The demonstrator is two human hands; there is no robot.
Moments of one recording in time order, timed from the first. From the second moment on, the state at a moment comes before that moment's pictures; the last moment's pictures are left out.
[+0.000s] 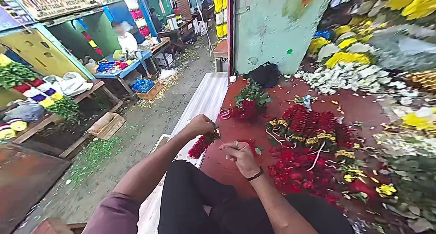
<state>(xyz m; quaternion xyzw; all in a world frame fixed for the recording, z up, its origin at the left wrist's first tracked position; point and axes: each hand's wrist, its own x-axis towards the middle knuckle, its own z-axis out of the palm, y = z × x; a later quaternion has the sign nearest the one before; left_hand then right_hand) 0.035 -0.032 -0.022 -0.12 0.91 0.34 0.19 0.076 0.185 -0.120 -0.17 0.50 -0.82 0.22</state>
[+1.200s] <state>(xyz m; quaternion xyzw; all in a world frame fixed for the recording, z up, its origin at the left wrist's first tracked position) 0.052 0.075 0.067 0.16 0.87 0.43 0.19 0.084 0.206 -0.072 -0.16 0.45 -0.83 0.28</state>
